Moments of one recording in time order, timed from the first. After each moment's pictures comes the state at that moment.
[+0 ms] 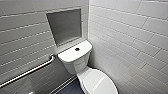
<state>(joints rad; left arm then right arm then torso) 1.37 2.46 -1.65 0.13 0.23 -0.14 -0.97 2.17 -1.36 0.15 0.23 0.22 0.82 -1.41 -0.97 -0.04</state>
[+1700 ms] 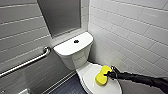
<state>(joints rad) 1.43 2.50 -1.72 0.13 0.21 -0.14 -0.44 2.58 -1.94 0.28 -0.18 0.35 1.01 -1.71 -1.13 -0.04</state>
